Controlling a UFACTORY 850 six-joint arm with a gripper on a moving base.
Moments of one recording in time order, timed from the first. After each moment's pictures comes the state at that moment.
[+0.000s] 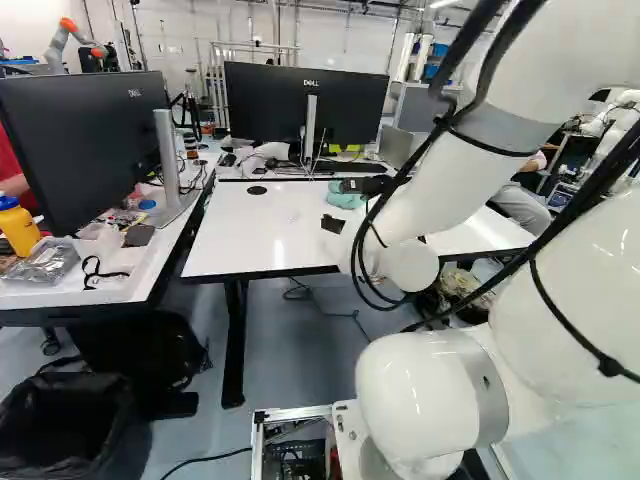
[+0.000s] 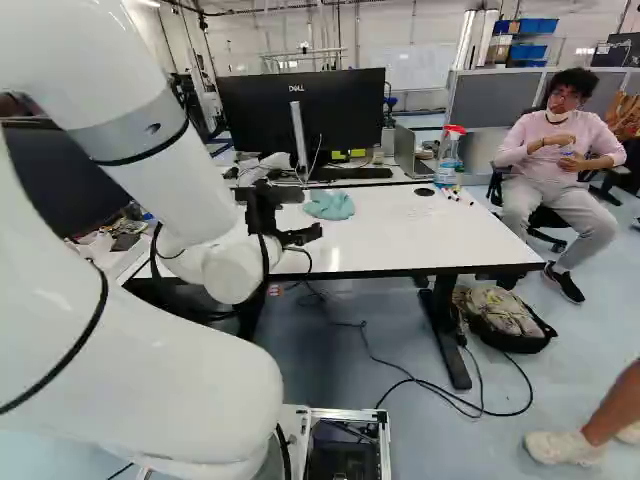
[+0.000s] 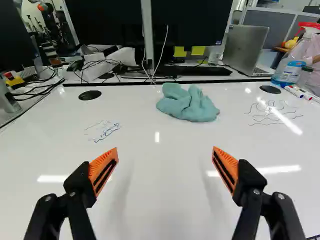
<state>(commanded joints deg) -0.4 12.6 -7.9 0.0 50.0 0.0</state>
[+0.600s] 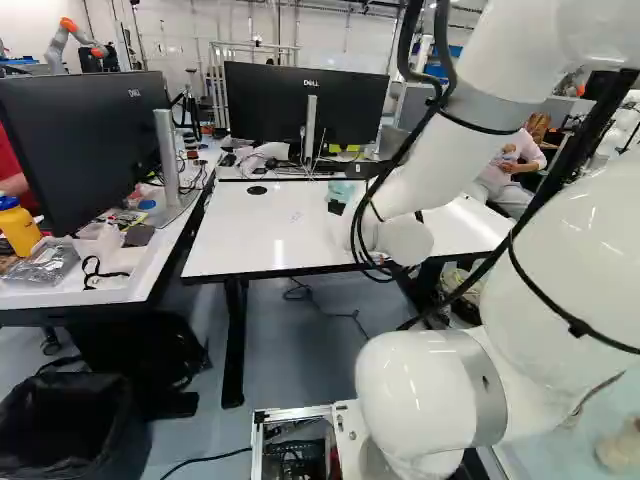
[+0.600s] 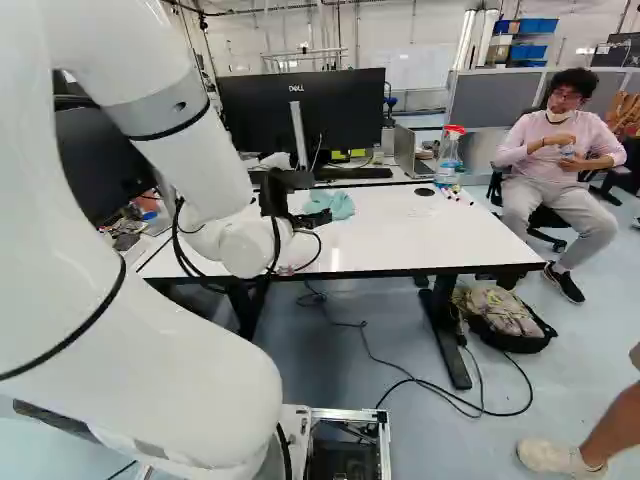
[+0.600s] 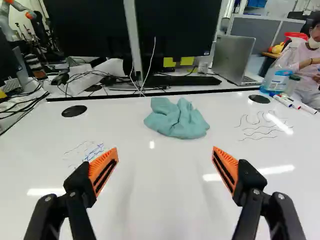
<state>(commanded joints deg) -3.8 7.9 -15.2 0.0 50.0 0.0</state>
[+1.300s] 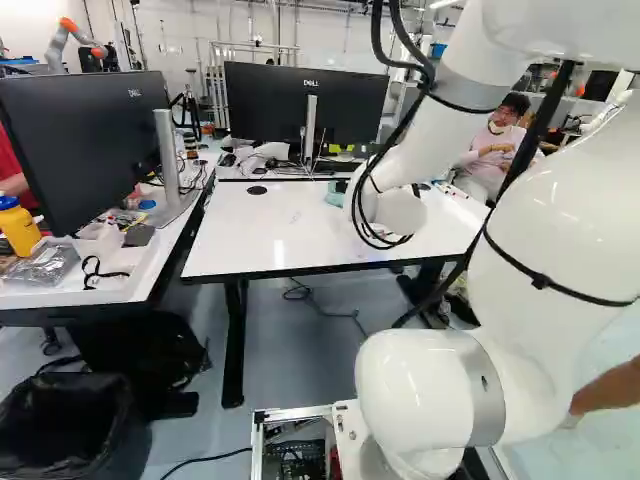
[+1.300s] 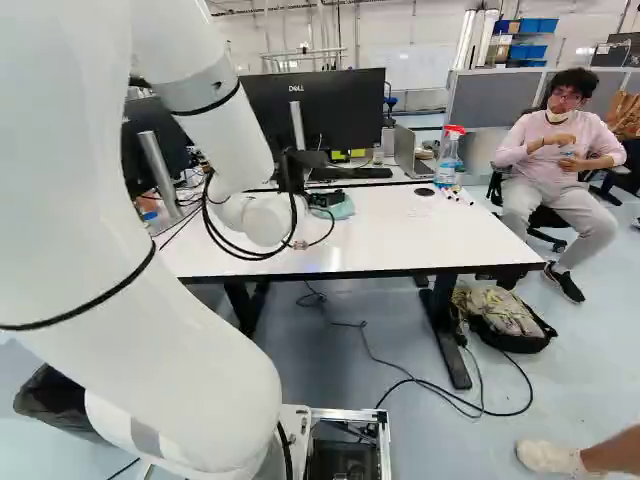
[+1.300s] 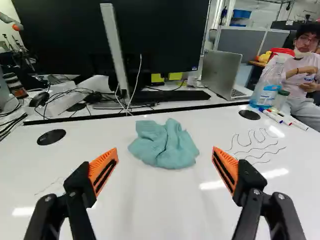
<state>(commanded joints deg) -6.9 -0.4 -25.9 0.0 50.0 0.0</state>
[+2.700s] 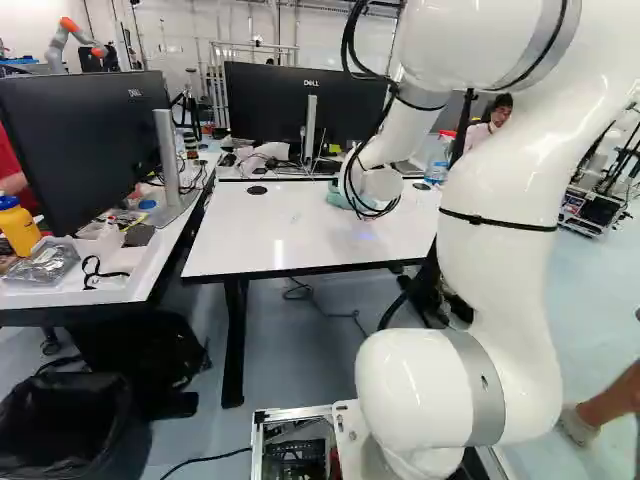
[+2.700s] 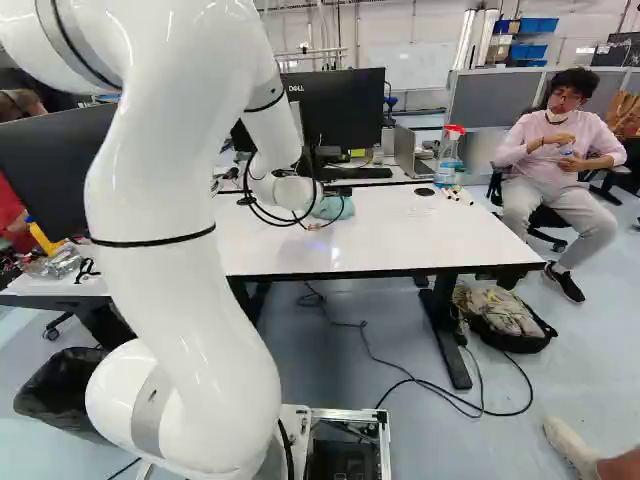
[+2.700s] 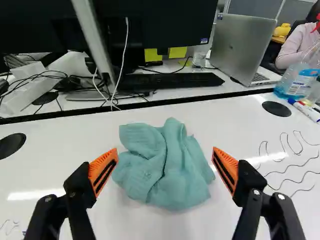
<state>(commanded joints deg) -7.1 -20.0 -47.8 0.0 37.1 0.0</state>
